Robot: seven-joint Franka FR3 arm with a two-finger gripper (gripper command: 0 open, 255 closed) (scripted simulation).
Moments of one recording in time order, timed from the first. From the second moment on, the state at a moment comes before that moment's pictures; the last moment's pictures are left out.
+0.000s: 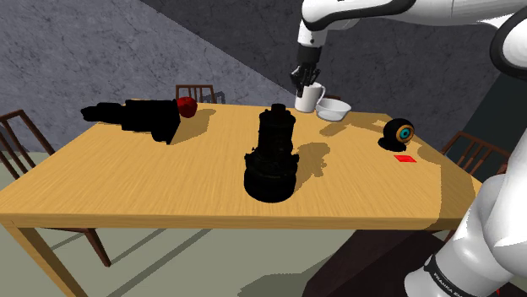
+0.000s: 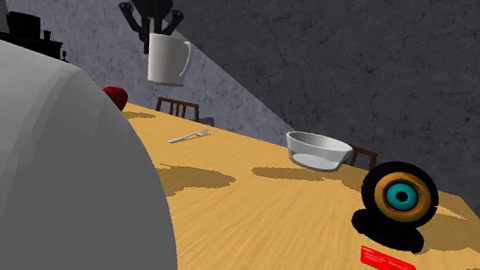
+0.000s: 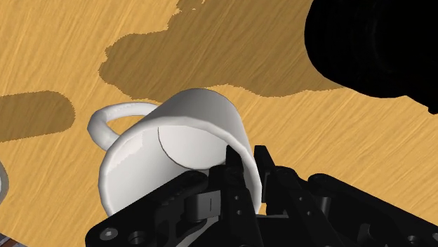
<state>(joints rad) 0.19 0.15 -0.26 -1.57 -0.01 1.76 0.00</state>
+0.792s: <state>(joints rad) 0.19 0.15 -0.26 -1.73 -0.01 1.92 0.01</state>
